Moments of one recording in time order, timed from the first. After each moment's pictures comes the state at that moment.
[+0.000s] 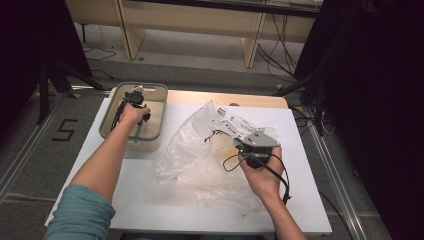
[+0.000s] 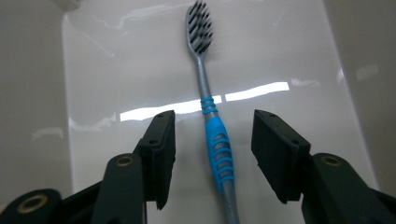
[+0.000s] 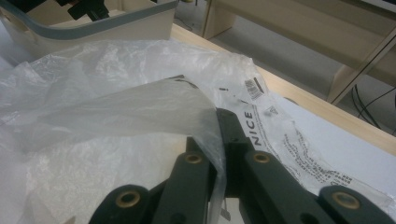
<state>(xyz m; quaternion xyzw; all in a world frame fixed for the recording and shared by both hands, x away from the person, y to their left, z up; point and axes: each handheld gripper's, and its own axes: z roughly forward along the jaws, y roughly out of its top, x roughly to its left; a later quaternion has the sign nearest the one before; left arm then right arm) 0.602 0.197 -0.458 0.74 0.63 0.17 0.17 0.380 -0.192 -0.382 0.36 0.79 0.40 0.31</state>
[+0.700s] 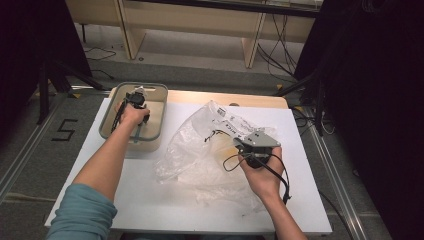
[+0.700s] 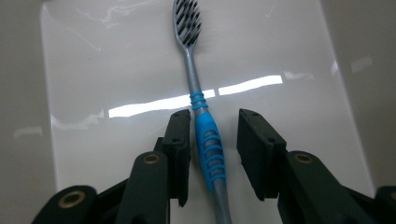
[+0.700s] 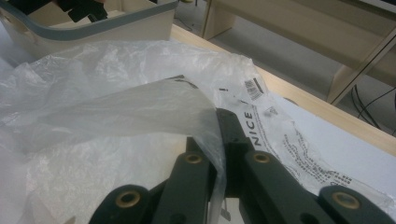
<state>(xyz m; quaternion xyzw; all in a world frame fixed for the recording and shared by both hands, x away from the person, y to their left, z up) 0.603 0.195 -0.460 0.75 0.63 0.15 0.17 0.380 -0.192 -0.382 0.36 0.78 0.40 0.31</state>
